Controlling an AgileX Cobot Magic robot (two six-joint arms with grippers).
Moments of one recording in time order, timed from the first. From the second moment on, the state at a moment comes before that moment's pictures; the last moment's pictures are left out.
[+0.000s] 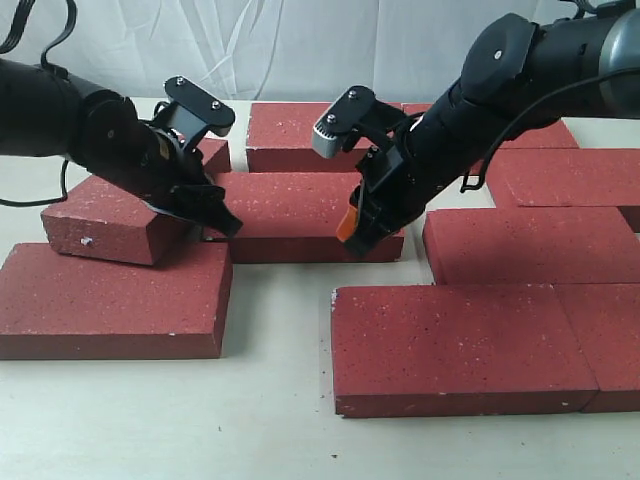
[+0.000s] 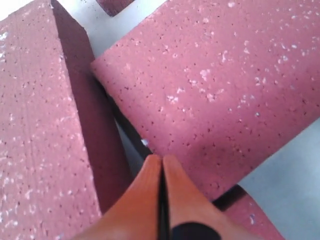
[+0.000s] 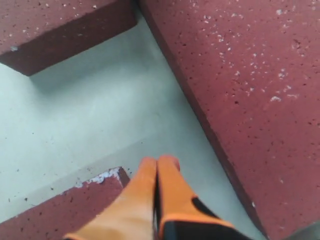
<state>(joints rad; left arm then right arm) -0.44 1.81 -1.06 0.06 0.34 0.17 0.45 1.85 -1.22 0.61 0.76 -1.06</state>
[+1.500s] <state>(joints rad) -0.42 1.83 -1.13 0.00 0.42 0.19 0.46 1.98 -1.26 0.64 0.53 -1.08</state>
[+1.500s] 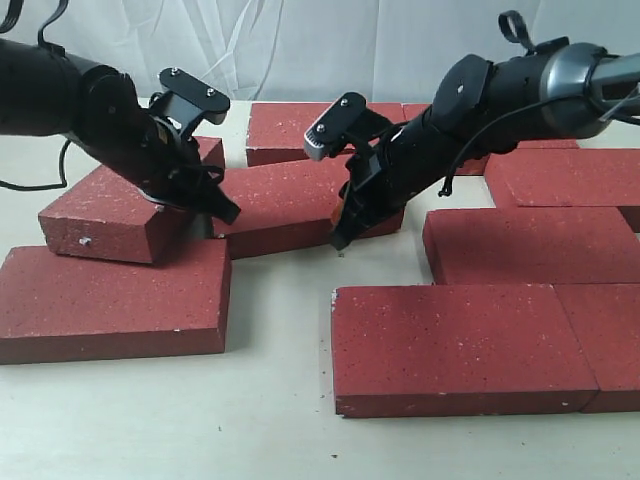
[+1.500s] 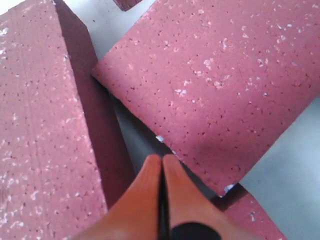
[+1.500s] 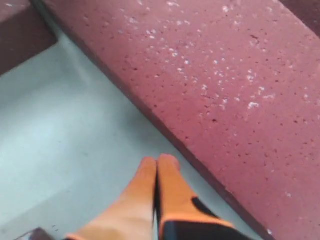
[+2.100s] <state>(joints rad) -0.40 1.85 -1.19 0.12 0.53 0.14 0.46 1.90 -1.26 0.66 0.69 -1.08</state>
